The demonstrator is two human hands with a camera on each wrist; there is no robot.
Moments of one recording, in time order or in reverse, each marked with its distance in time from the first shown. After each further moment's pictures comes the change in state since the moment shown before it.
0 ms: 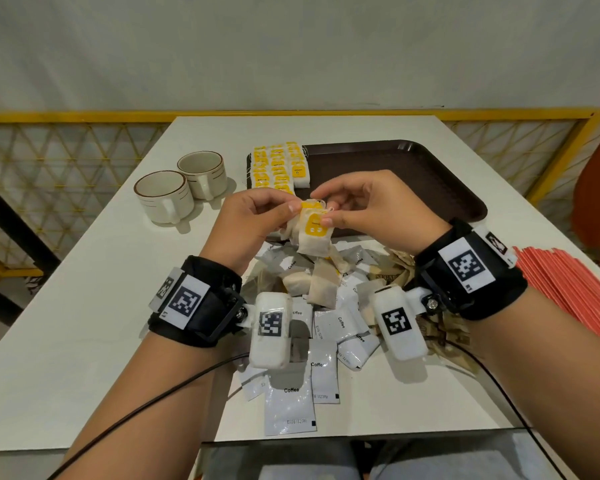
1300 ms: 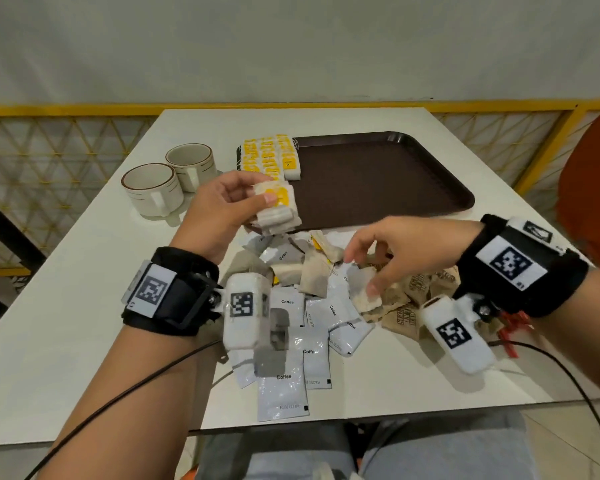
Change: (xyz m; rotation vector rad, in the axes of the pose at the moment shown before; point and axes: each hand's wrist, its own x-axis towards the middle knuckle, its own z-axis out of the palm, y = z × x) left_hand 0.001 0.000 -0.015 -0.141 0.007 -0.051; right_hand -0.040 0.008 -0.028 -0.526 -0.553 0.364
